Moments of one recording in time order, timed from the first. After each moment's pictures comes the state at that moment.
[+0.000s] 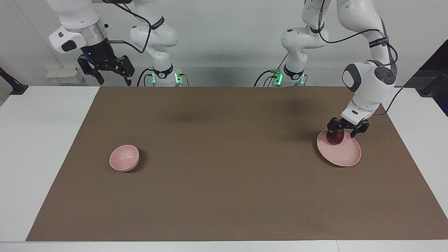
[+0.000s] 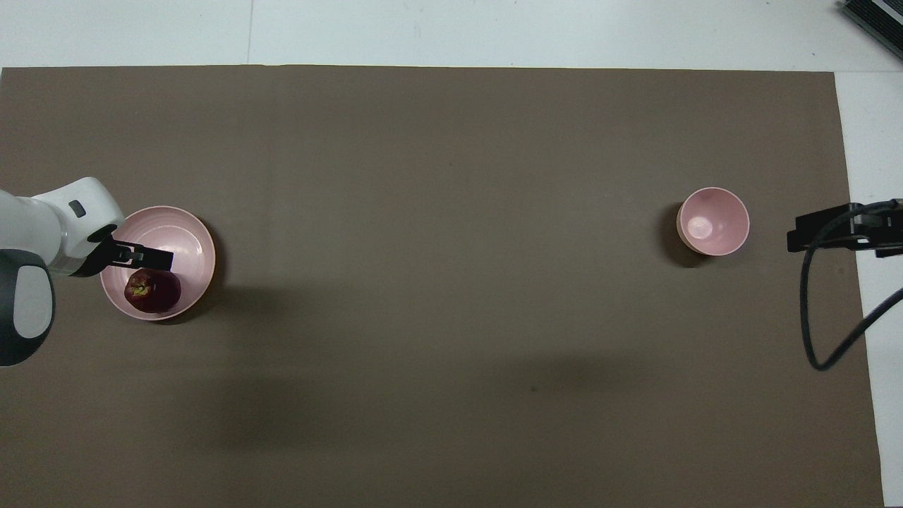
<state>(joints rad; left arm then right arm) 0.00 0.04 0.07 -2.21 0.00 2.31 0.24 -0.08 -0.04 0.08 -1.52 0.01 1.48 0.08</state>
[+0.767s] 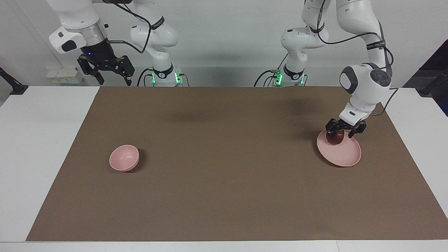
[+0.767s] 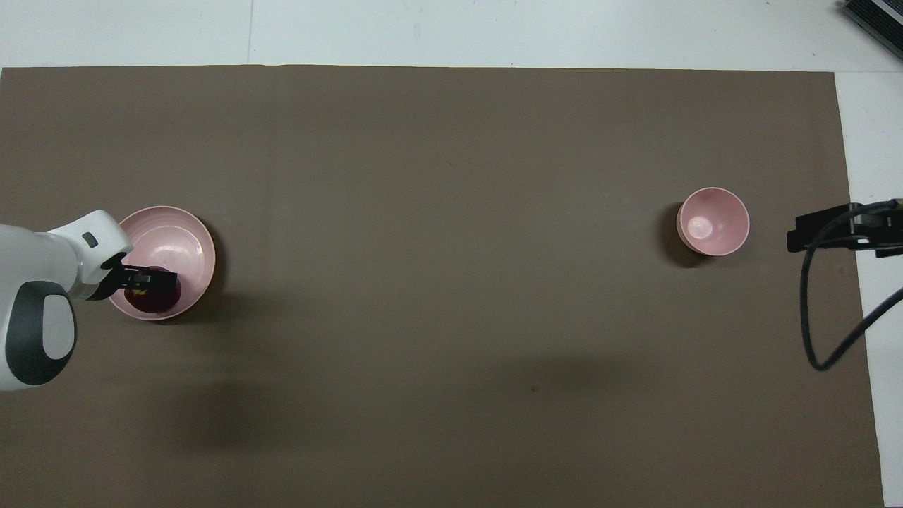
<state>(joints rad) 0.01 0.04 0.07 -2.26 0.00 2.36 0.24 -0.08 -0.04 0.08 -1.52 0.01 1.48 0.08</state>
